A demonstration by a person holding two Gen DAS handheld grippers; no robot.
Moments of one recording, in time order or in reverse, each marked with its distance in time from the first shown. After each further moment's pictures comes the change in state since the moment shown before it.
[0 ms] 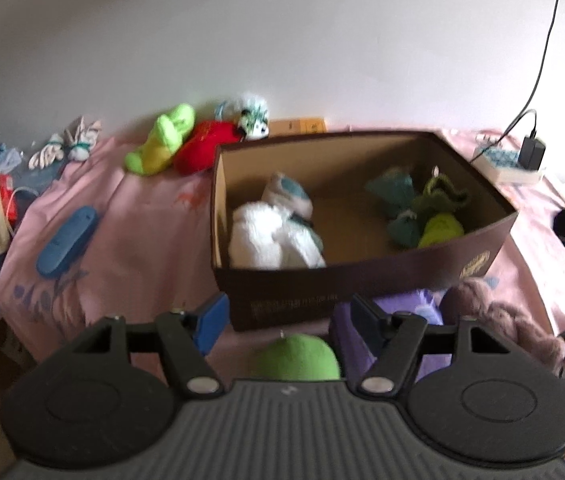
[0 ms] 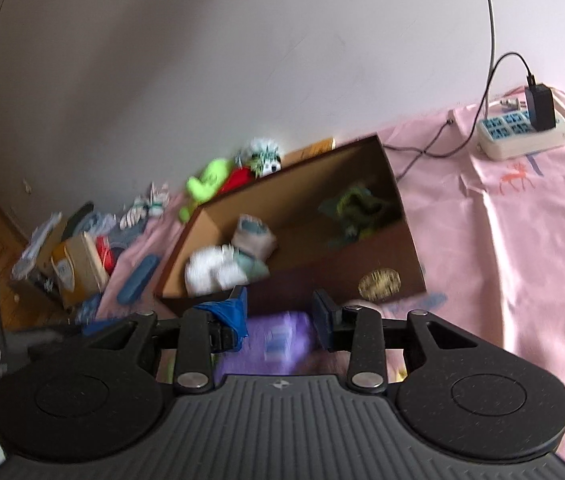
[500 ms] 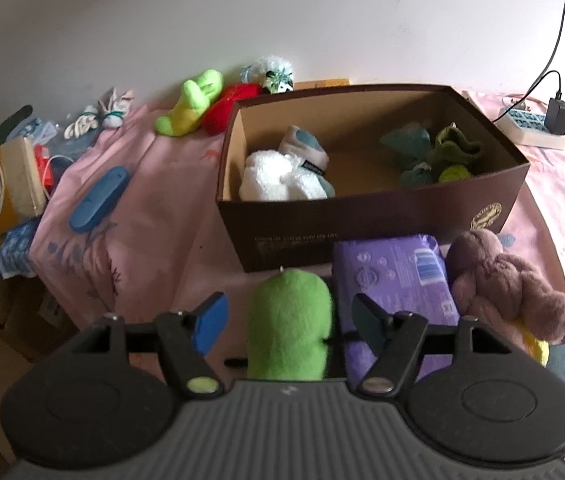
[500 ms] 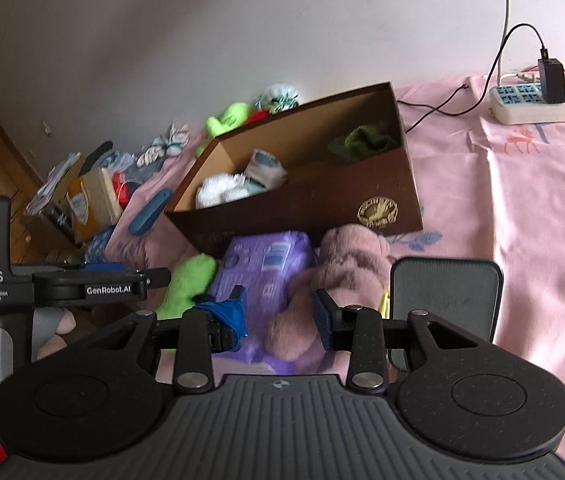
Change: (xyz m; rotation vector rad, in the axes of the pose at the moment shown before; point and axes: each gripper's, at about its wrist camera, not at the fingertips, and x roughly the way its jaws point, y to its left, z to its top) left arm -0.018 -0.035 -0.027 -0.014 0.092 0.138; right arm -0.022 -0.006 -0.040 -0.087 0.122 0.047
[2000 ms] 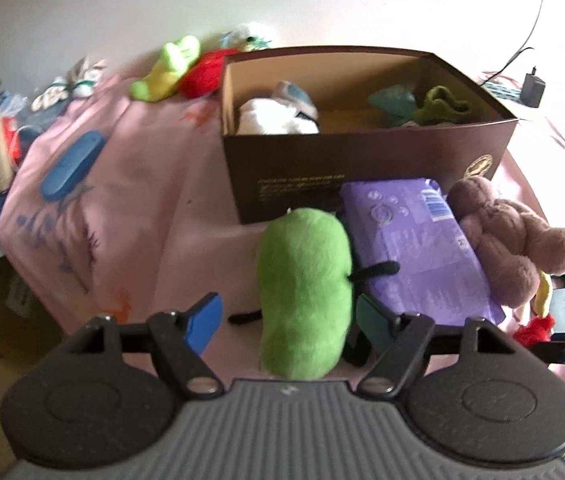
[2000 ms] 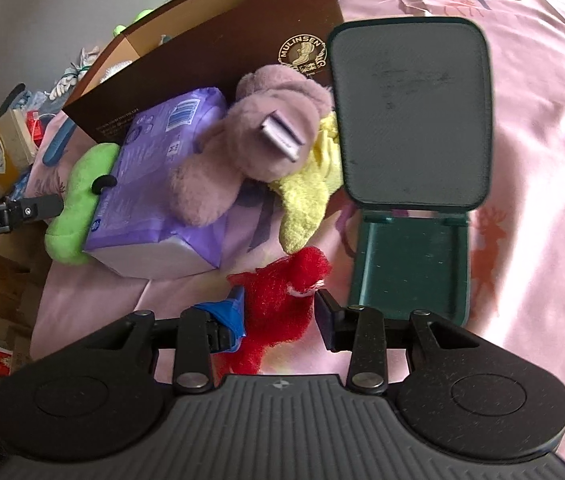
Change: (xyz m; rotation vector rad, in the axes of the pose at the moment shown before) left arm 0.018 0.047 -0.033 0.022 0.043 -0.154; right arm 0.053 -0.015 -0.065 0.135 0.244 -0.230
